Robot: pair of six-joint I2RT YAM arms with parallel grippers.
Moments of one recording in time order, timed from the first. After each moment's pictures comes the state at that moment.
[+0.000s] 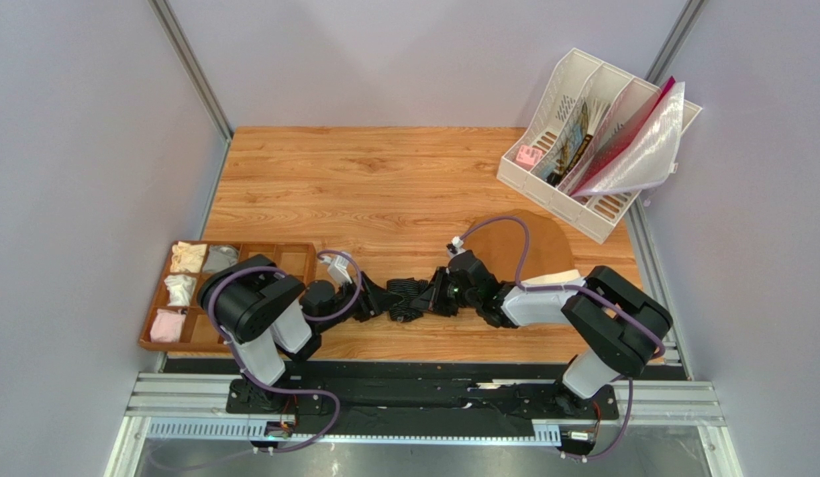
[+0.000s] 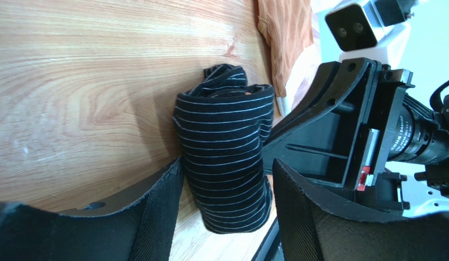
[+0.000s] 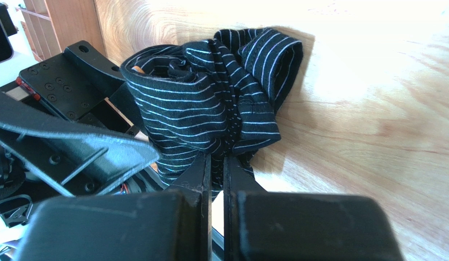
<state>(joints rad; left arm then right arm) -0.61 1.74 0.07 1.37 0.28 -1.02 0.83 1.58 0.55 0.36 -0.20 1.08</state>
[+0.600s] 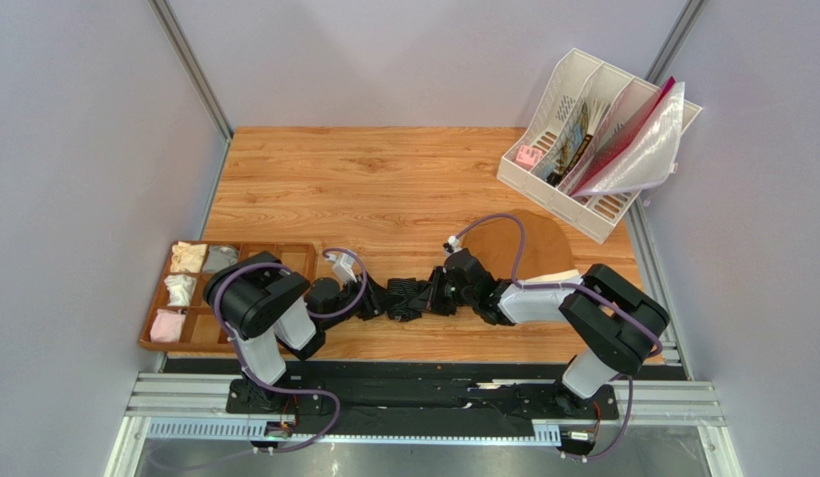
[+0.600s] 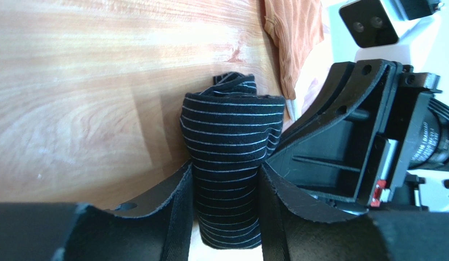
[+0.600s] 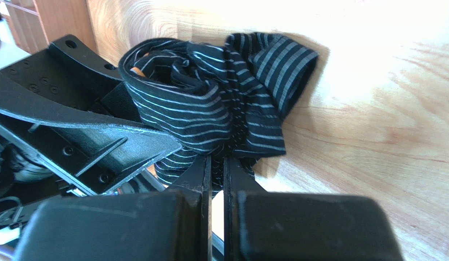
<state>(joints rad) -0.63 1.77 0.12 1.34 0.27 -0.99 0.84 1.60 0.60 0.30 -0.19 1.04</state>
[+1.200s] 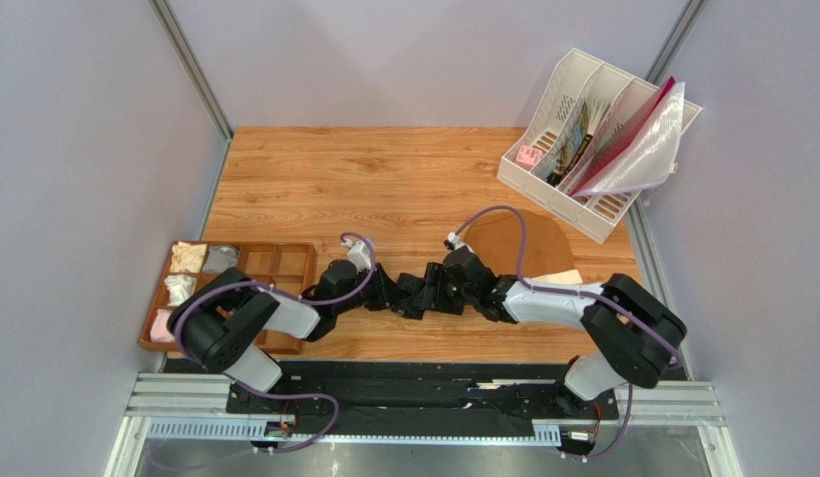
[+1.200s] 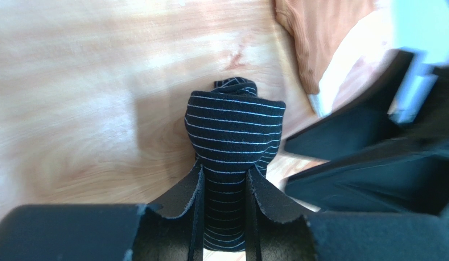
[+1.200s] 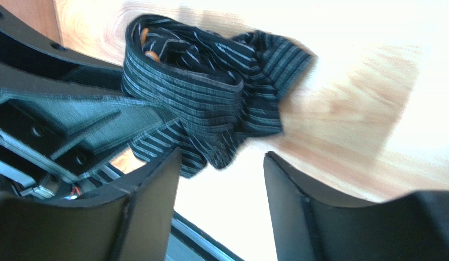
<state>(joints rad) -0.68 1.47 0.33 0.65 0.22 -0.78 0.84 1.45 0.64 0.03 -0.06 0.90</state>
